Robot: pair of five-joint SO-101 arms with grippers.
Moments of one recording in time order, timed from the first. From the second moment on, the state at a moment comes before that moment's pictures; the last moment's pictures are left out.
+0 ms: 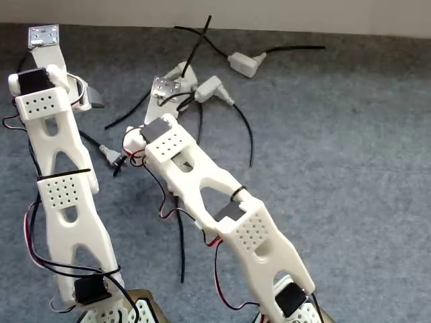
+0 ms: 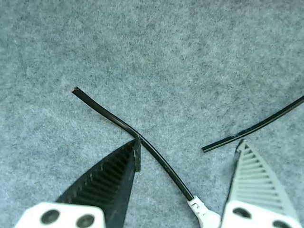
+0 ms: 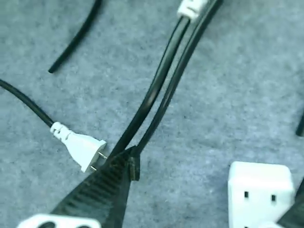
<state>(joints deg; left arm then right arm) -24.8 67.7 -93.1 98.9 -3.8 -46.5 46.4 -39.8 65.5 -49.8</state>
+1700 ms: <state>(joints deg) -17.9 47.8 -39.3 100.5 50.6 -32.9 46.4 -80.7 95.6 -49.8</state>
